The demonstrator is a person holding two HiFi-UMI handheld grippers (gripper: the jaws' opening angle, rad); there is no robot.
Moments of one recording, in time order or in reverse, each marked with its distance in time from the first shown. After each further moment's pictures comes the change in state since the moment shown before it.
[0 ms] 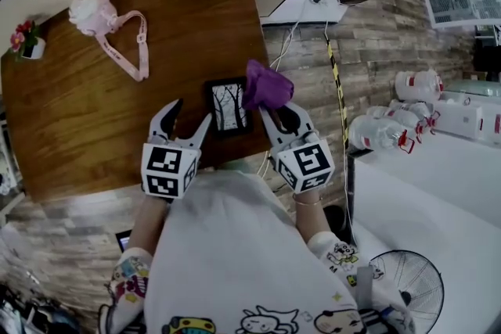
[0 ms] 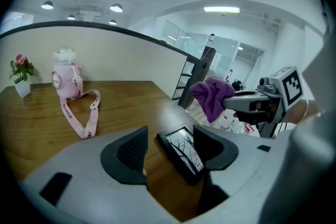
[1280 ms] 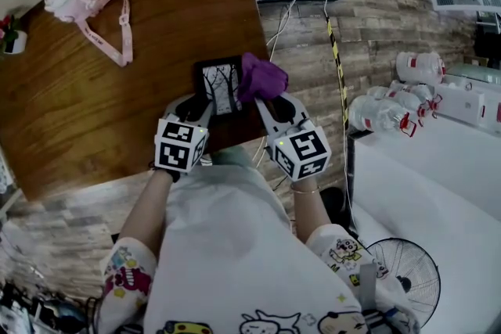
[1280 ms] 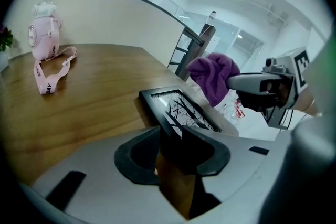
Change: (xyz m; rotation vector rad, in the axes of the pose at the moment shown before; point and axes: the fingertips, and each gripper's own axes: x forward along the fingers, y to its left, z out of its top) left arm 0.068 -0.024 -0.091 -0.024 0.229 -0.096; right arm 0.005 -0.010 -0.065 0.085 0.093 0.005
